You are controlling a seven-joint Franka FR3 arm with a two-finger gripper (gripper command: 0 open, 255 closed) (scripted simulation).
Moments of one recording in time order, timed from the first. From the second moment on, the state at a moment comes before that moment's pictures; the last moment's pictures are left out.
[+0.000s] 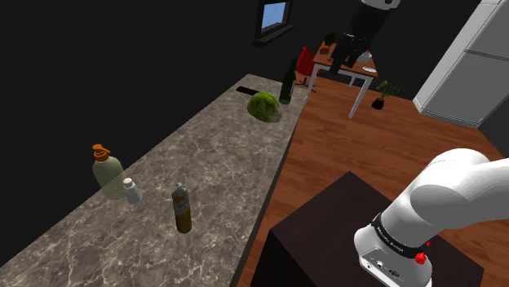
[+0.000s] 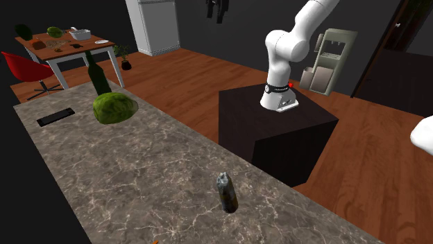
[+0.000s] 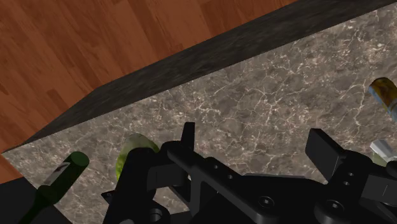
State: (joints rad) arm -0.01 -0.74 0.01 -2.31 -0.05 1.72 -0.09
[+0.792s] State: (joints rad) arm 0.07 -0.55 0.14 -2.34 0.01 1.89 0.01
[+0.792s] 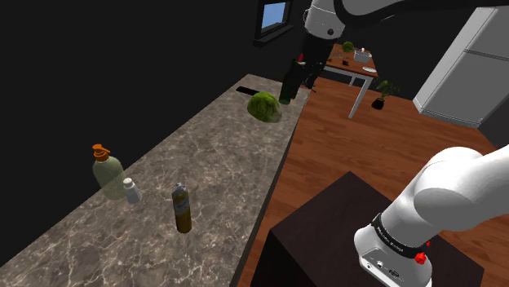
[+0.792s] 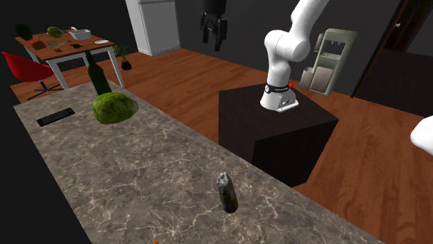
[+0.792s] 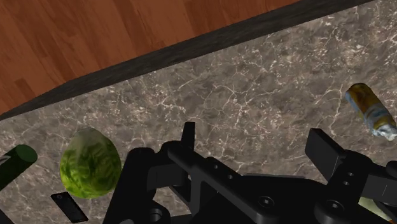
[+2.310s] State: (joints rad) arm 0.22 0.16 0.40 -2.04 -0.11 2.18 0.31
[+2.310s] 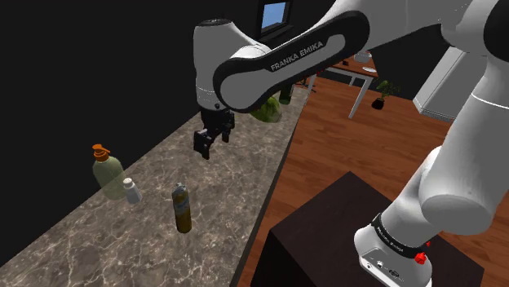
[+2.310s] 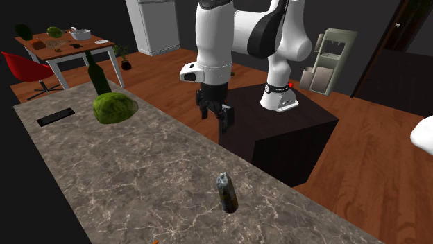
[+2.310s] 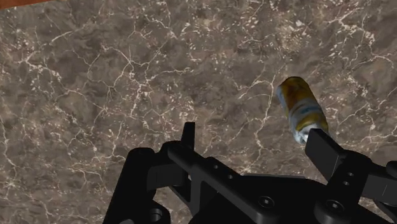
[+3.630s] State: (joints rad) arm 0.41 0.64 0.38 -1.71 -0.28 2.24 0.44
